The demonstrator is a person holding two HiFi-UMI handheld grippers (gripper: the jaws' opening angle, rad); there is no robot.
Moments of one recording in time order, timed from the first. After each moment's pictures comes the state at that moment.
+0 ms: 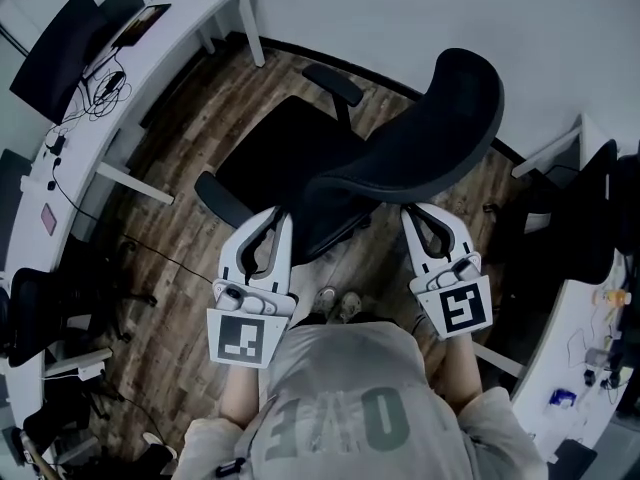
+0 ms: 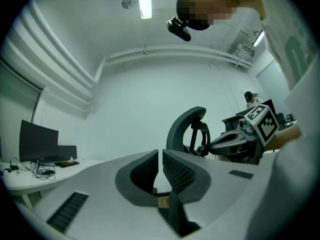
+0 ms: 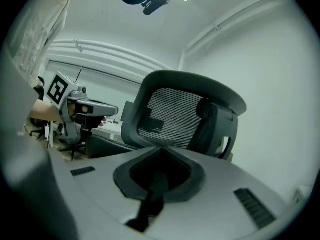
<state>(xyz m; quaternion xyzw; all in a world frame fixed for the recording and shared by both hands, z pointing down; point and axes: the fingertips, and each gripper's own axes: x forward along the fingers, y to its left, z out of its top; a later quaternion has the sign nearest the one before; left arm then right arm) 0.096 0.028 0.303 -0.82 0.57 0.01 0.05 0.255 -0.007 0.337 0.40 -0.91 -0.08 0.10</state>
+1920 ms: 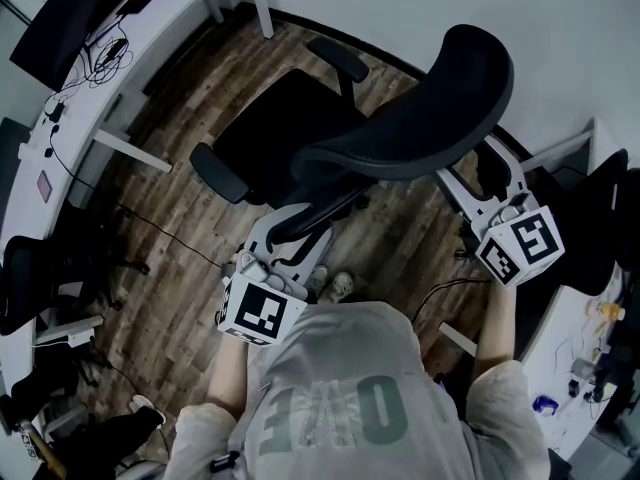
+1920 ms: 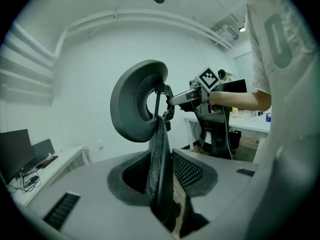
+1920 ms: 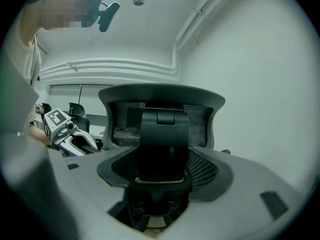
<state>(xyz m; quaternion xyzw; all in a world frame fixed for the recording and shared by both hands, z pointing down) 0.167 0.036 0.395 -0.88 0.43 -0.20 0.02 0.315 -0.083 0.311 0.35 -0.93 0.00 0.09</state>
